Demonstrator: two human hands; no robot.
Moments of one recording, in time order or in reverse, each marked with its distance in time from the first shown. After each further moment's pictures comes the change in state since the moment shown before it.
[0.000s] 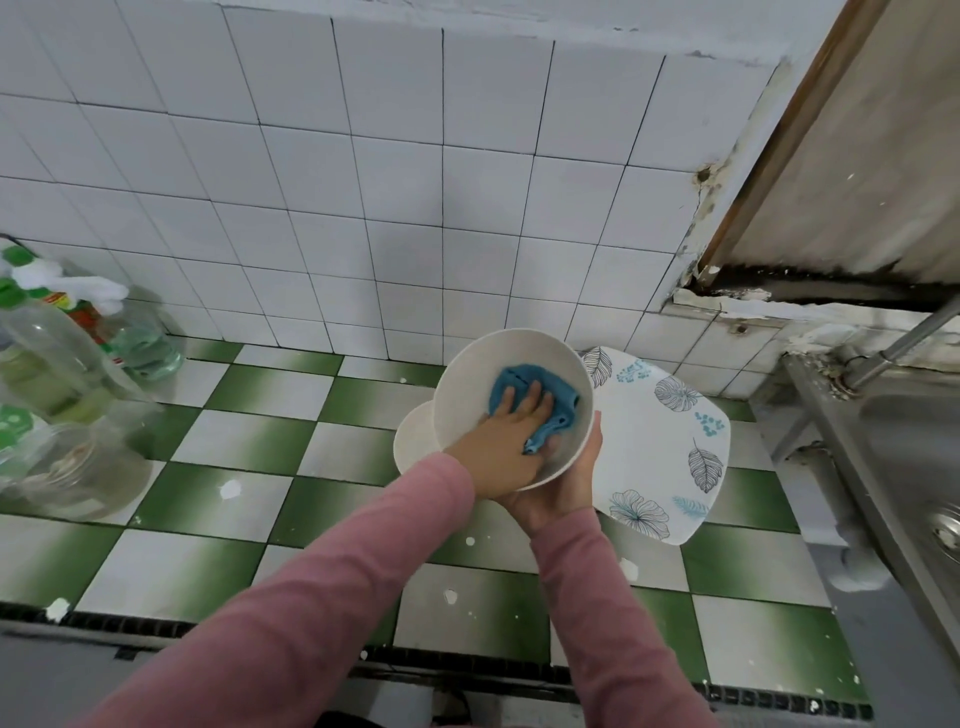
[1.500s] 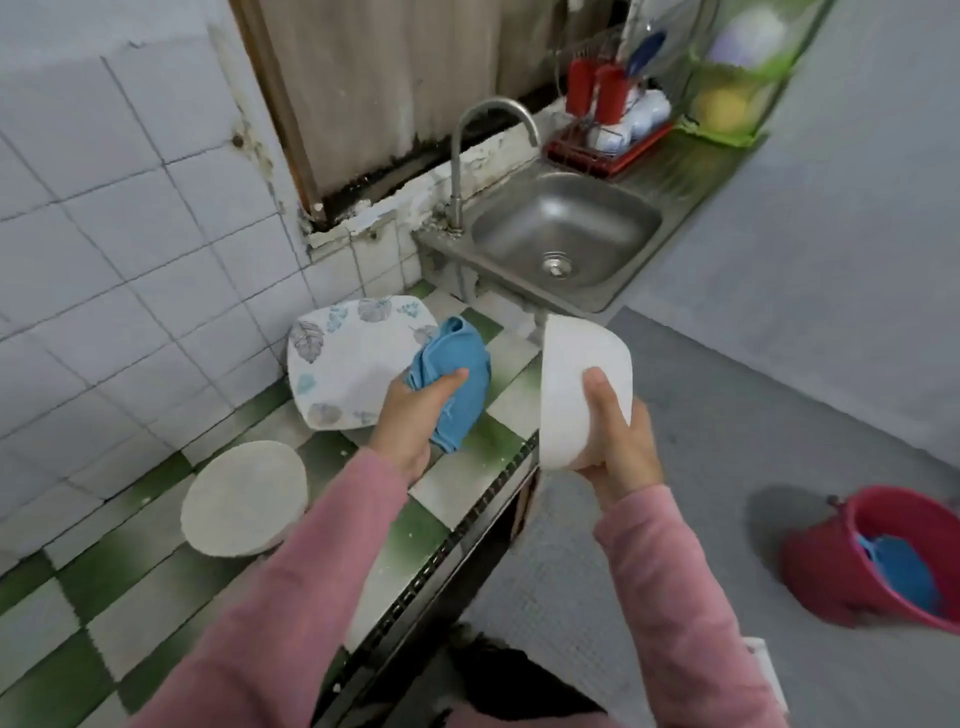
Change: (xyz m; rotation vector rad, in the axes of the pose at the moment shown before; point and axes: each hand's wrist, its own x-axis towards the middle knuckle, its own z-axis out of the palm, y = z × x) left_hand -0.063 0.112 0.060 -1.133 -0.274 0.105; right_hand -0.284 0.005 -0.030 -0.260 1.039 -0.900
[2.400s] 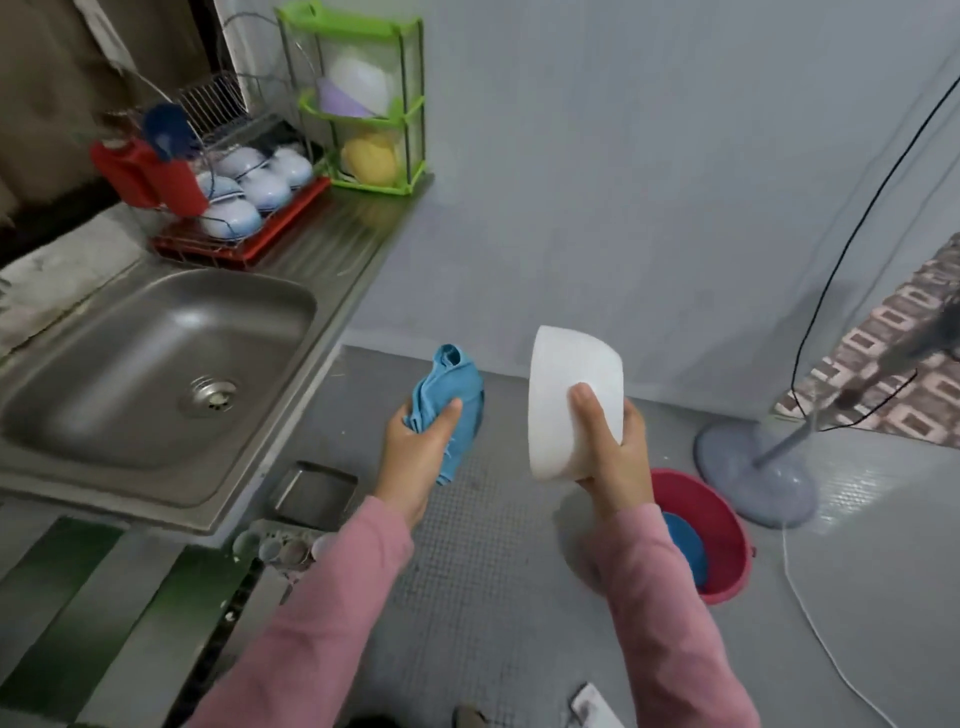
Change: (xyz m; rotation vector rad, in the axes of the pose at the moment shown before) left_hand 0.126 -0.102 0.486 0.143 -0.399 -0.041; right_hand 0.207 -0.207 -0.346 0.092 0.494 -0.233
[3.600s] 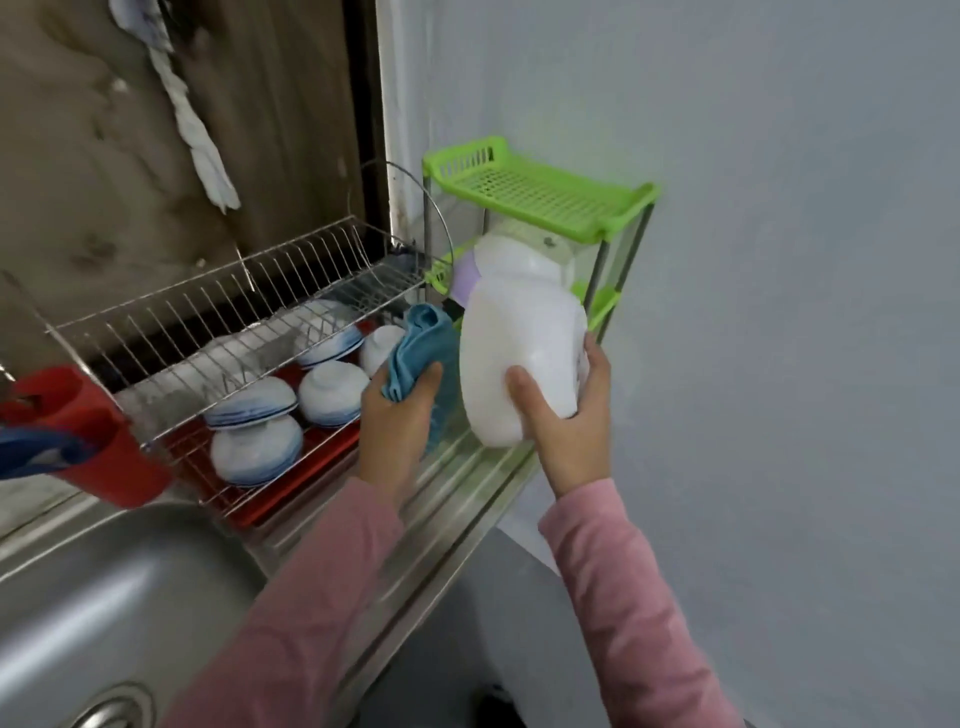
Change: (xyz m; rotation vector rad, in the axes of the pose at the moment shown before) left_hand 0.580 0.252 0.004 -0.049 0.518 0.441; right_hand 0.503 -0.158 0.469 -0.148 -0.520 -0.411
